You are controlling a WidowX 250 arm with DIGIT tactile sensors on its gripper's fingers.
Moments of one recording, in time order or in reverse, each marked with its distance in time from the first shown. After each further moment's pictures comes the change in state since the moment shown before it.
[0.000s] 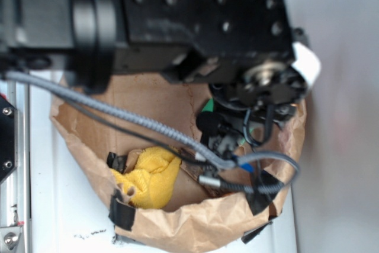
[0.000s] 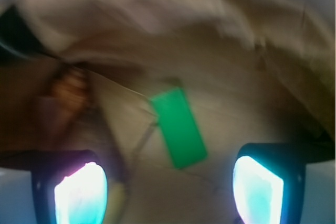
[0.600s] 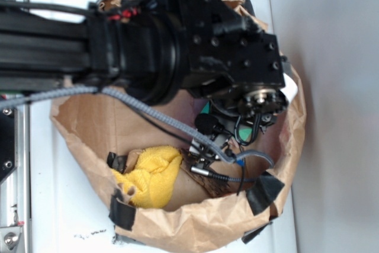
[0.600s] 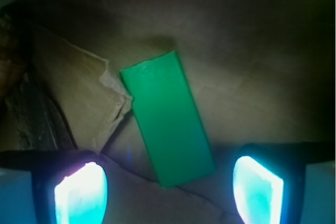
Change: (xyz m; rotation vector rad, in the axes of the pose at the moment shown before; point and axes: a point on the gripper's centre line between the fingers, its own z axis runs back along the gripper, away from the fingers) arm 0.000 0.000 -0.037 -0.036 0.054 -0.061
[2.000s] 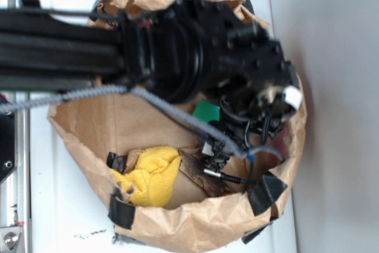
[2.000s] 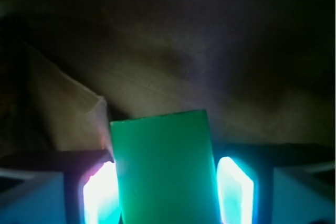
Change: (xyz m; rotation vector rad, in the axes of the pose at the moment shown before) arm 0.012 -0.006 0.003 -0.087 -0.056 0.005
